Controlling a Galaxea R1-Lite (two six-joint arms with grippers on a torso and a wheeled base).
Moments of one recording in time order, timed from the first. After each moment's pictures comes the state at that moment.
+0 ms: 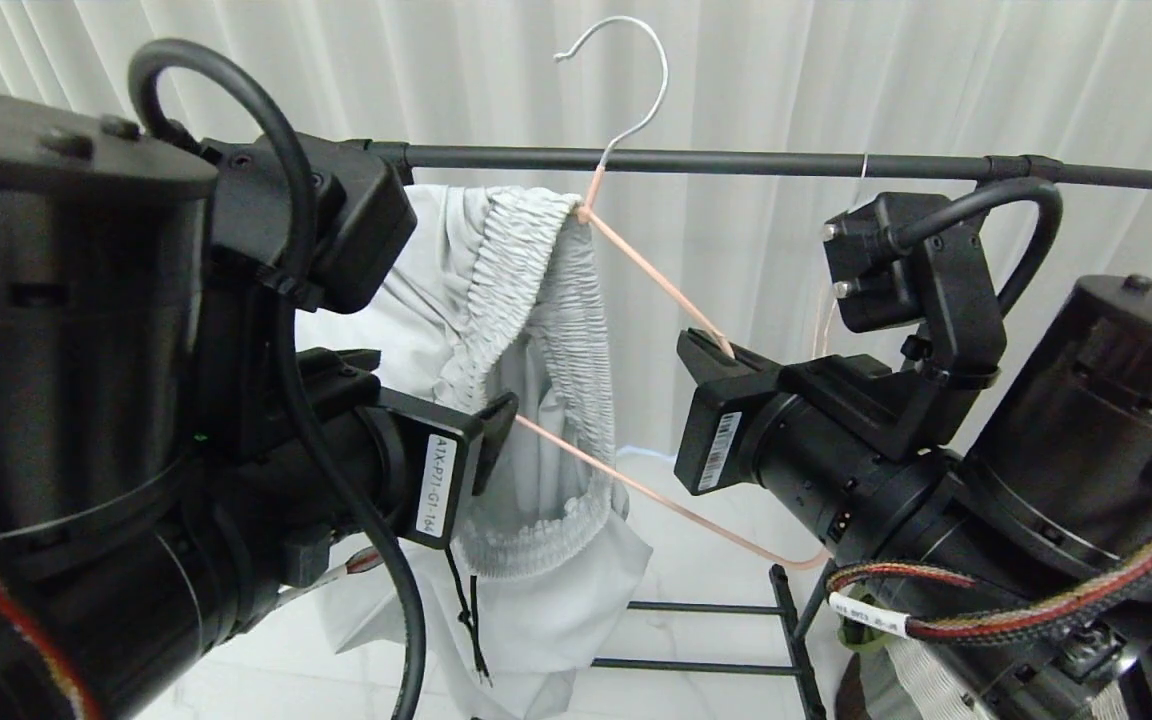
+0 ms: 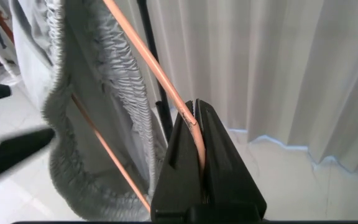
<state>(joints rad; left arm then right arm) -1.02 1.39 -1.06 0.09 0.78 -0.03 1.15 1.65 -0.88 -0.93 -0.58 0.10</state>
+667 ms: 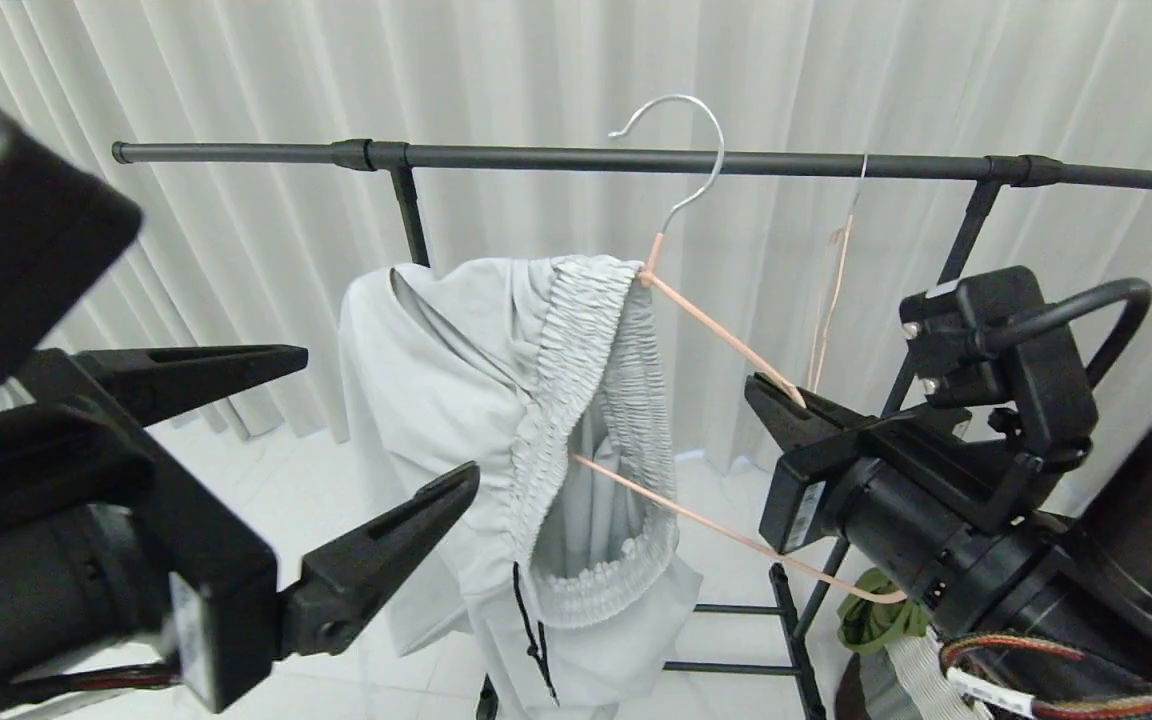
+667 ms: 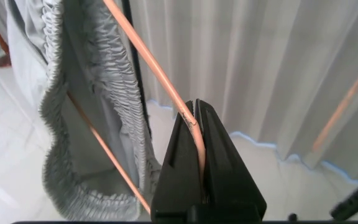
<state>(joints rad) -1.08 1.14 -0.95 0.09 0.57 0.17 1.11 1.56 -0.65 -1.01 -0.56 0.00</state>
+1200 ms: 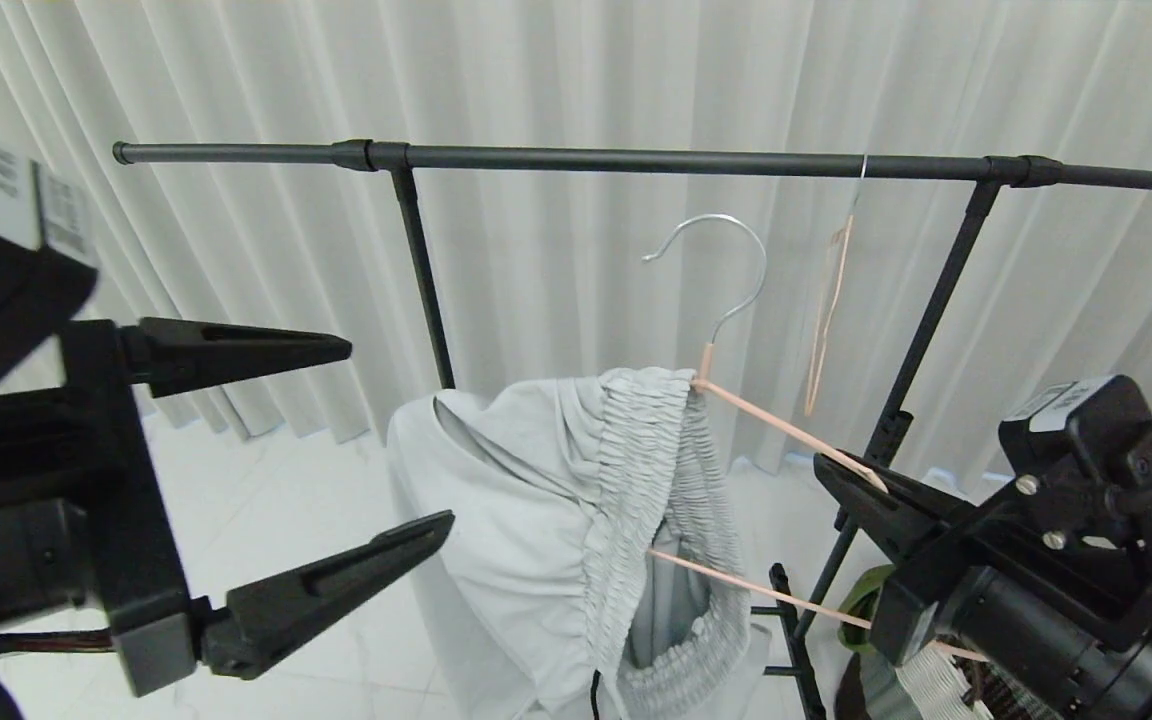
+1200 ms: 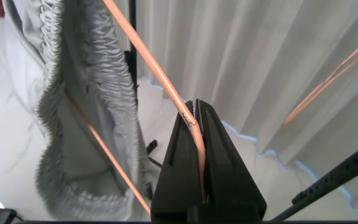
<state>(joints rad) -0.76 1.11 -0.92 0.09 -0.05 0.45 1.10 1.41 -0.43 -1.01 -0.49 -0.11</state>
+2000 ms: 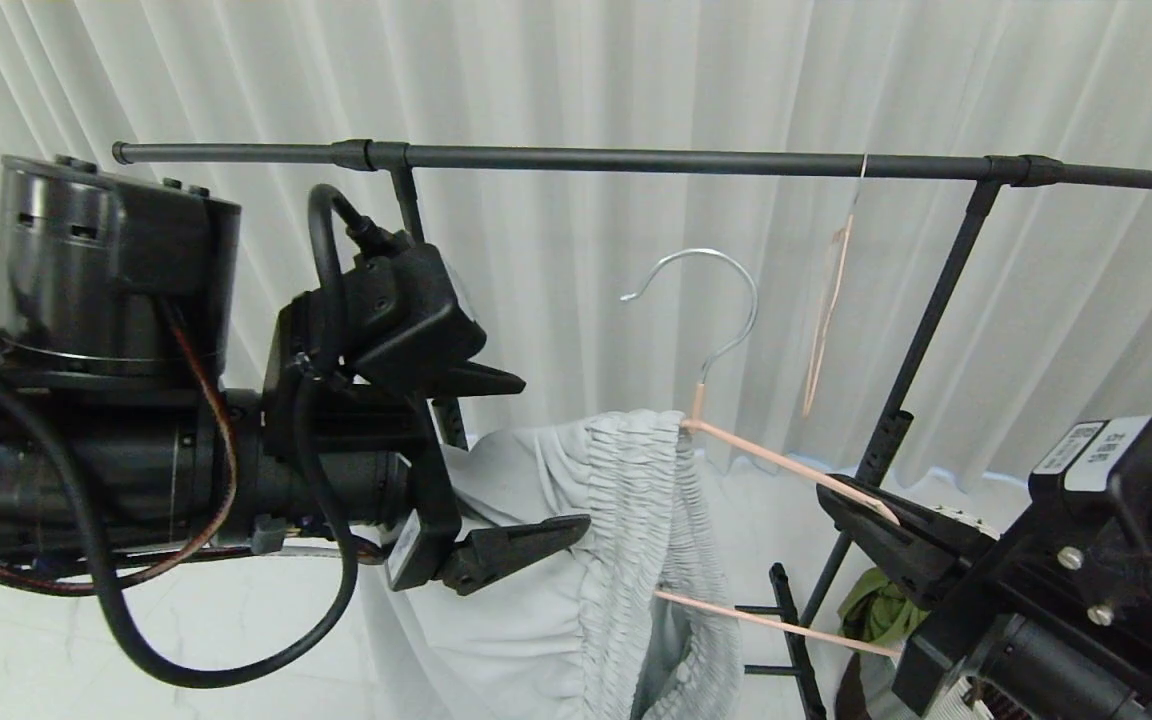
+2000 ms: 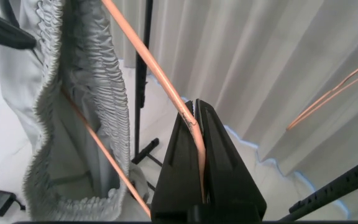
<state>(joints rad) -0.61 1.42 -0.99 0.00 -0.36 0.53 1.14 1.38 -0.39 -1.02 -0.47 -0.17</state>
